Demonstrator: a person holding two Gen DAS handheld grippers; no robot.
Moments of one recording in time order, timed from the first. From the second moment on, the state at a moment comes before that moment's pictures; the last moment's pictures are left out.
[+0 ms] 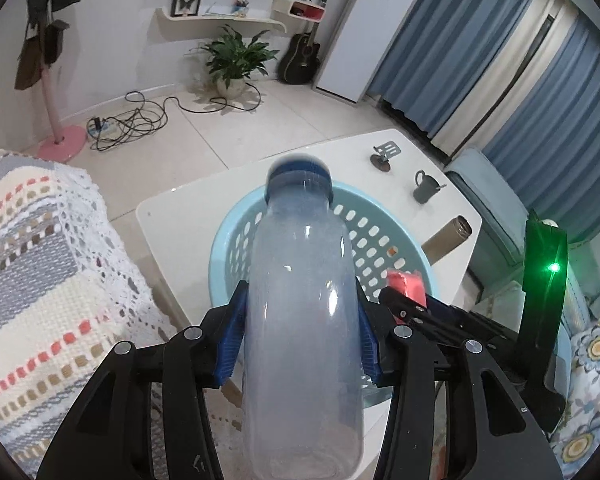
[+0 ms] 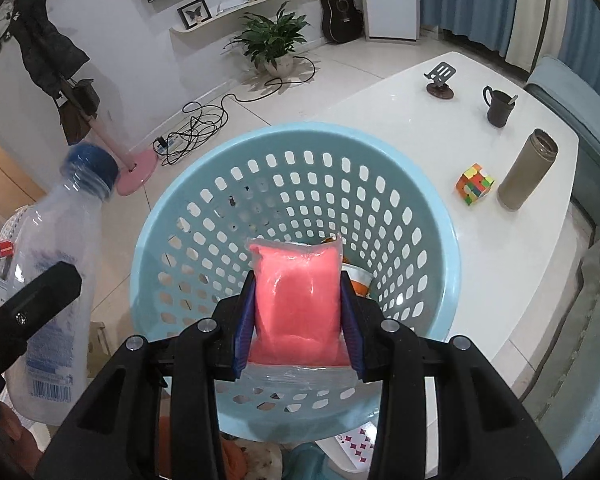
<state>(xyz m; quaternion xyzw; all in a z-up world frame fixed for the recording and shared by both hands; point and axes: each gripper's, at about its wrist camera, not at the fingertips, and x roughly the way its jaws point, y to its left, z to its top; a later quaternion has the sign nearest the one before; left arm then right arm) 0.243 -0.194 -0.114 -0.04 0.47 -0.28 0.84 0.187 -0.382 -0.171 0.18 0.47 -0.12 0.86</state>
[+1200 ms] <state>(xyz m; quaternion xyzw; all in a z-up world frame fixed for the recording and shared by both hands) 0.248 -0.031 -0.094 -0.11 0.40 -0.01 0.91 0.211 -0.207 -0.130 0.08 0.43 0.06 0.90</state>
